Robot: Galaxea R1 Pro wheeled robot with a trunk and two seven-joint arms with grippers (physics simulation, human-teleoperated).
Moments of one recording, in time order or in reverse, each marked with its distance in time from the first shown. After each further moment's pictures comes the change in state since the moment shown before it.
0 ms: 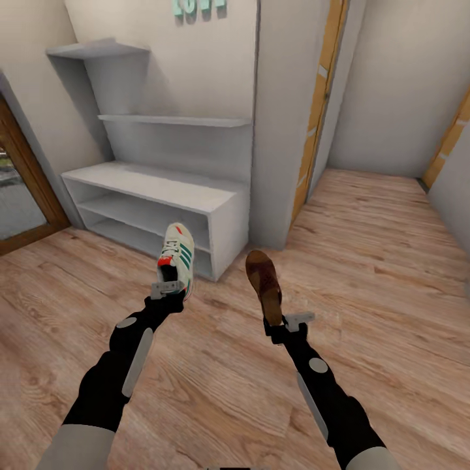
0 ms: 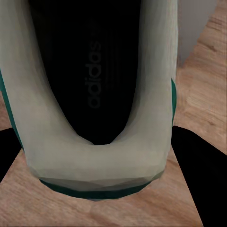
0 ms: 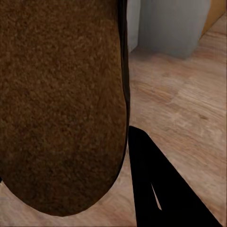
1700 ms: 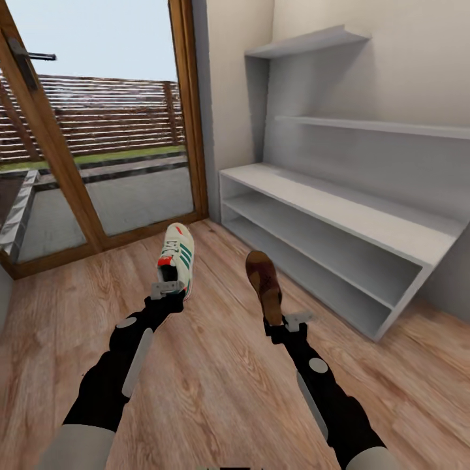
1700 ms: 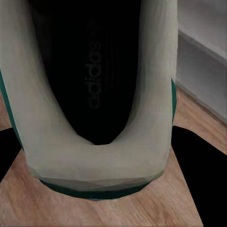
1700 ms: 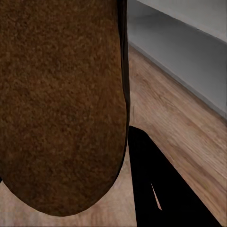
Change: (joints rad) left arm 0.000 0.000 0.000 0.000 0.001 0.000 0.000; right arm 0.000 0.000 0.000 0.000 0.000 0.000 0.000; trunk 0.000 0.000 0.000
